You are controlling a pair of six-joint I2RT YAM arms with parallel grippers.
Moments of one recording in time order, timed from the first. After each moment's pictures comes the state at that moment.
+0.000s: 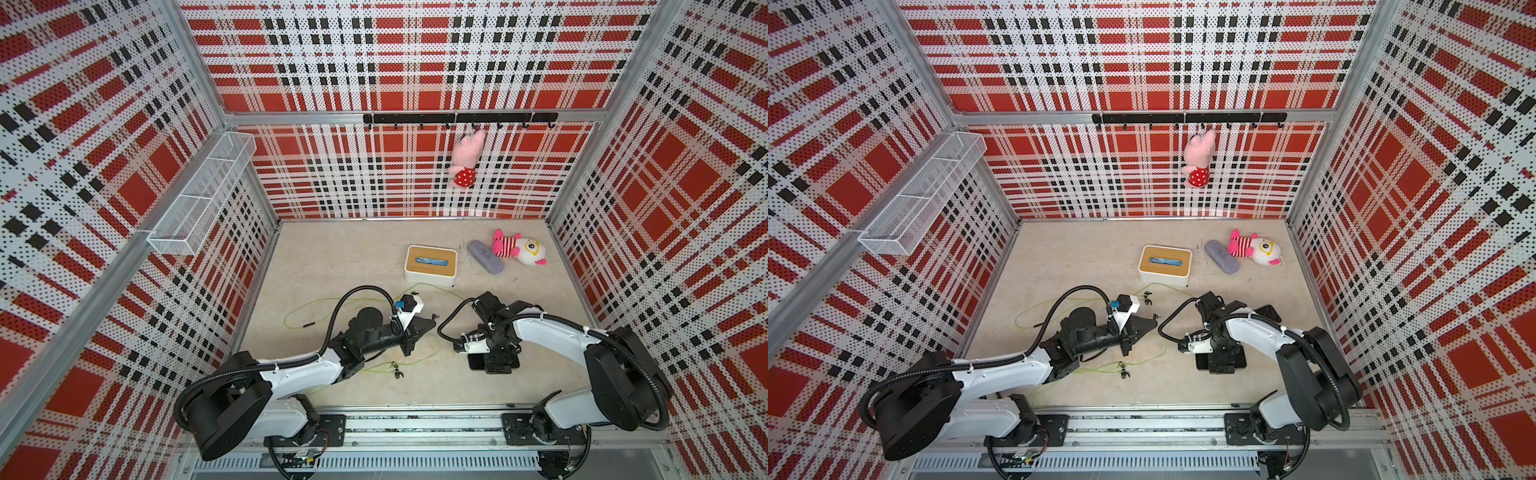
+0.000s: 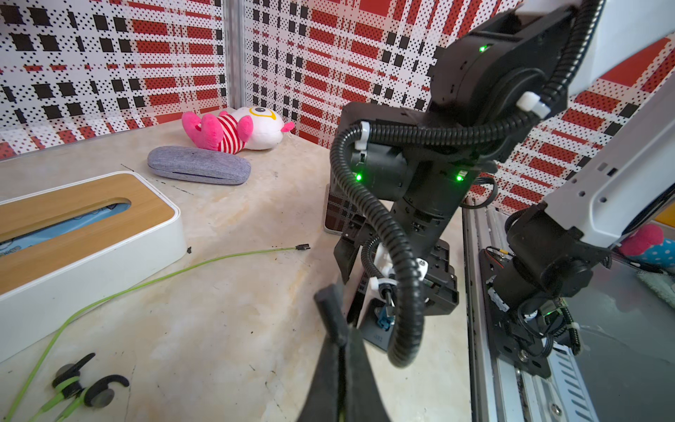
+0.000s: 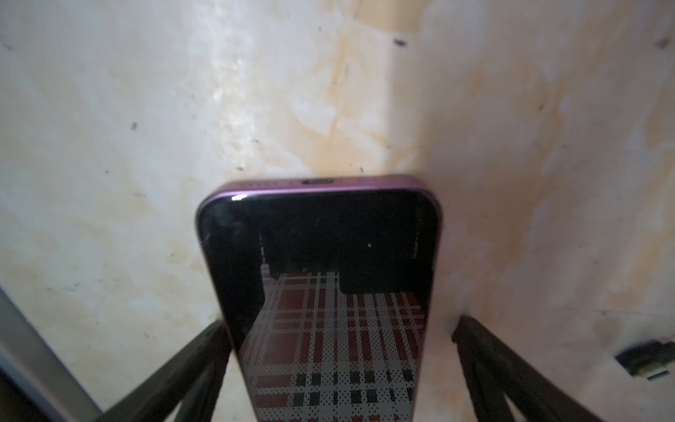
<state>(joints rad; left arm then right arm) -0.83 1.29 0.44 0.68 0.38 -0.16 0.49 1.45 0.73 -0.81 0.01 -1.09</state>
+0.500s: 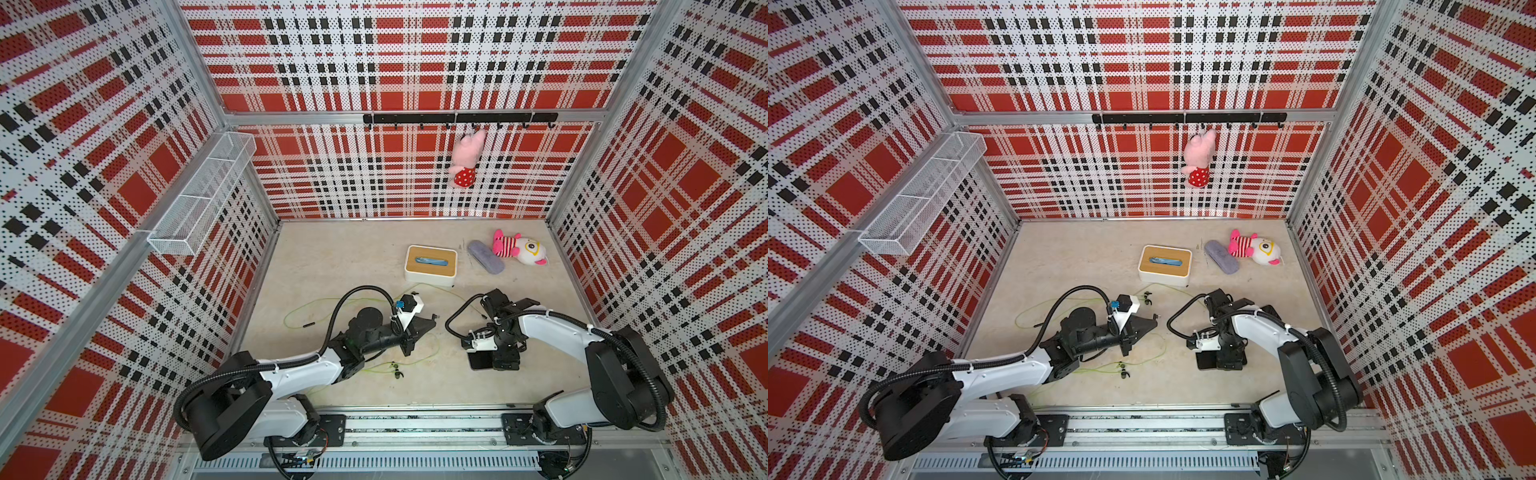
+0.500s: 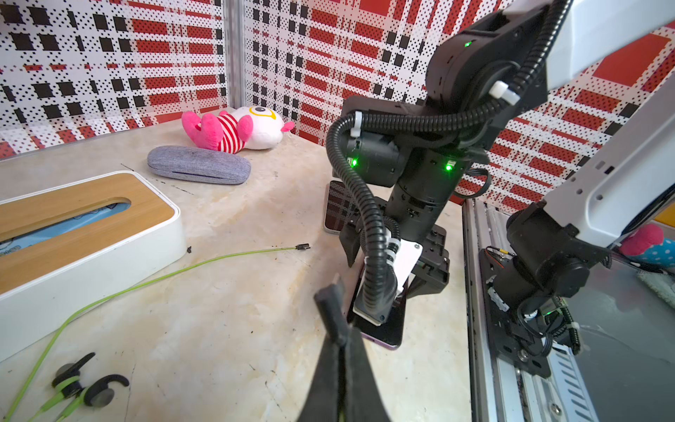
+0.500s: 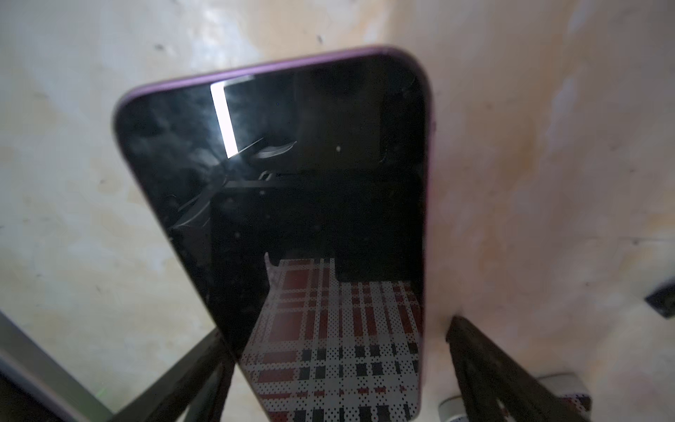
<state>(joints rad) -0.83 1.29 0.44 0.68 0.38 -0.16 0.40 1.45 0.73 -0.85 0.07 -1.13</state>
